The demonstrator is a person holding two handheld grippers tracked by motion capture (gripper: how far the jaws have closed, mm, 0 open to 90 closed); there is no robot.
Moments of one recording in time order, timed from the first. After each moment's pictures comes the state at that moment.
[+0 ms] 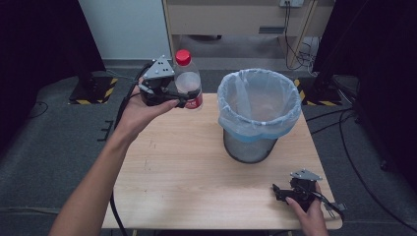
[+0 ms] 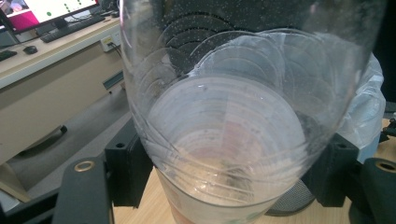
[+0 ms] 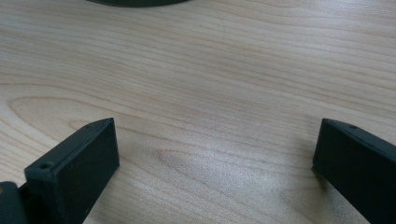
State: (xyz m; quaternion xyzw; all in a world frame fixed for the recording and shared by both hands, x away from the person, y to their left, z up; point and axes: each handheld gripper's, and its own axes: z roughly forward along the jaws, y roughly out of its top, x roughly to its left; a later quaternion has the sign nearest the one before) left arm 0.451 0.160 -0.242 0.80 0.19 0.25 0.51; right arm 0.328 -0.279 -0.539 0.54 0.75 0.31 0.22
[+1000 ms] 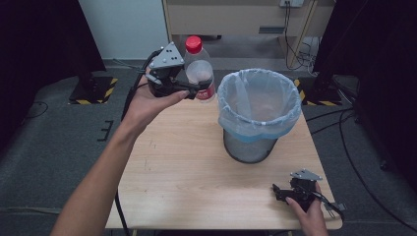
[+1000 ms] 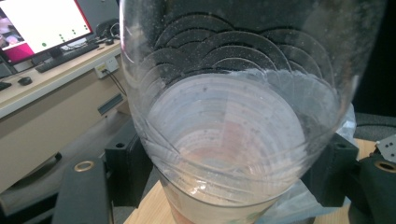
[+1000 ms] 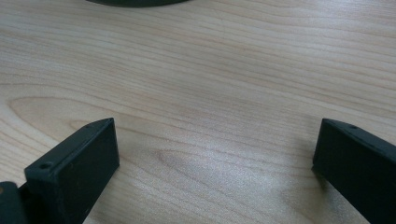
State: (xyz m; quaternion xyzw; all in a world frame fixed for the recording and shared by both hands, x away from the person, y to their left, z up) left arm 0.446 0.135 -0.209 0.79 0.16 0.25 0.53; right arm 0.328 -0.279 -0.539 0.53 0.75 0.31 0.22
